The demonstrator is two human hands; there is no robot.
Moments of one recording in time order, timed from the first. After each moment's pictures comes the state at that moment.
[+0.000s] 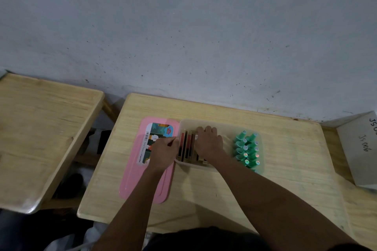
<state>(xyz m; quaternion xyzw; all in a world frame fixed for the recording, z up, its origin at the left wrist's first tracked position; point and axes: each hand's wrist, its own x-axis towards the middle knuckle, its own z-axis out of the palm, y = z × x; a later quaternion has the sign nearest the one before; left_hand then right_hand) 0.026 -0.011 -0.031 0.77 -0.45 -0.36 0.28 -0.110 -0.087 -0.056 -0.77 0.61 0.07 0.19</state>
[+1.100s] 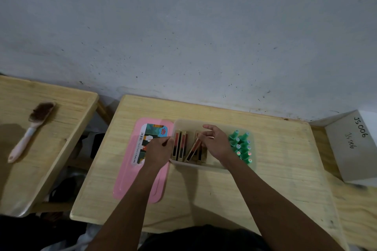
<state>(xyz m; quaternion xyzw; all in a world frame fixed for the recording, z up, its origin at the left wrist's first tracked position) 0.025 -0.011 -0.032 0.77 -0.47 -0.33 0.28 -0.157 -0.077 -0.036 -0.51 0.61 -0.27 0.55</state>
